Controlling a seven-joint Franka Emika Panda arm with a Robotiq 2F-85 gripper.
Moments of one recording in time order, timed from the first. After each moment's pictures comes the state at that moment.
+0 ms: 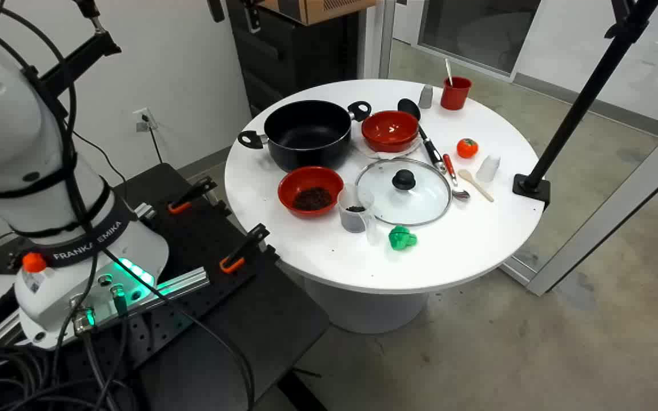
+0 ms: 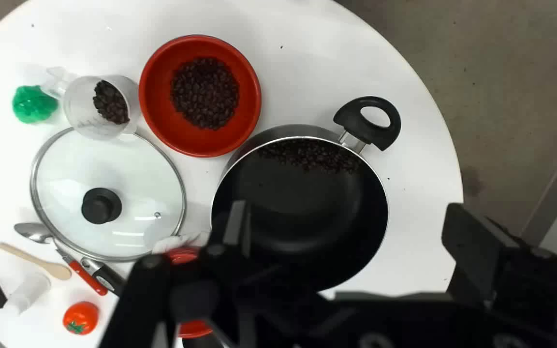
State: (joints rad) arm 0.10 -0.55 0.09 -2.62 0.05 2.12 0.01
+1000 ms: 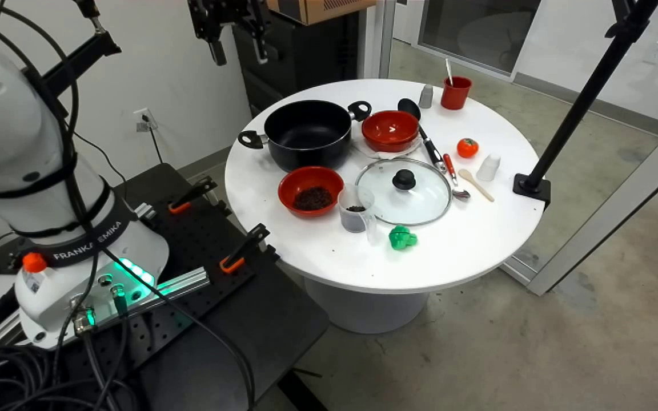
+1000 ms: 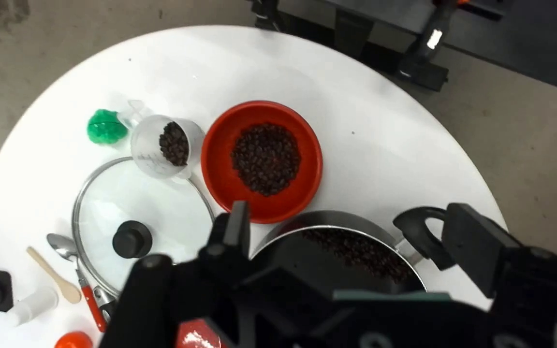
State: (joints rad) arm 0.10 -0.47 0.12 -2.65 -0.18 2.04 -0.06
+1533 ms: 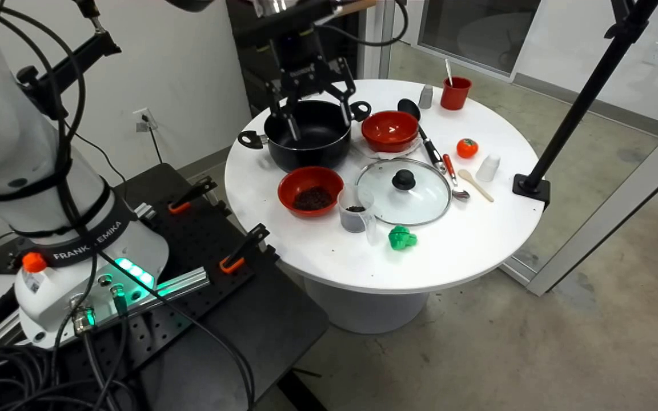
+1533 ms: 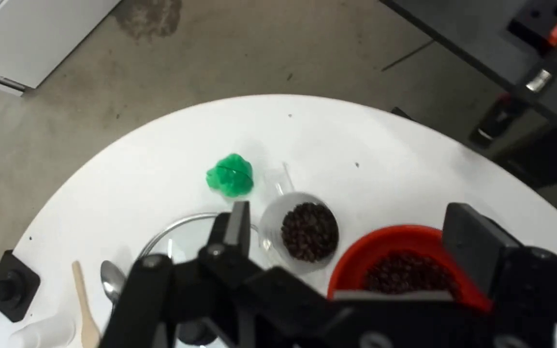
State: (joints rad) arm -0.08 -0.16 -0.02 -2.65 -0.74 2.24 -0.28
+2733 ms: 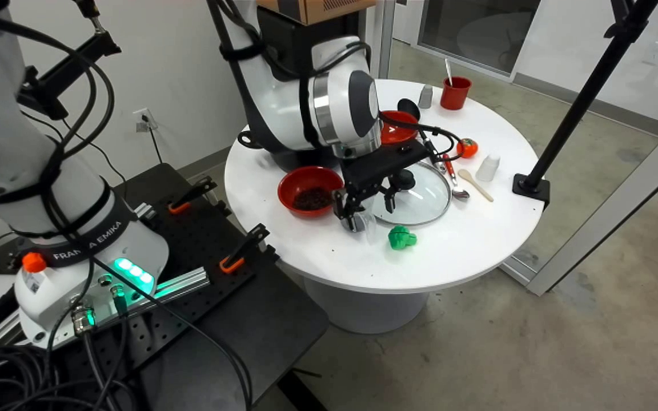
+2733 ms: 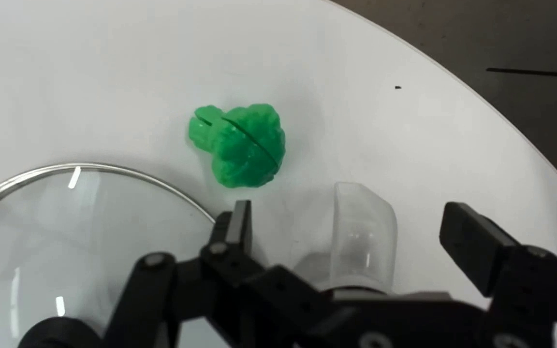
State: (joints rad) arm -0.35 0.48 -0.17 -2.42 -1.15 2.88 -0.63
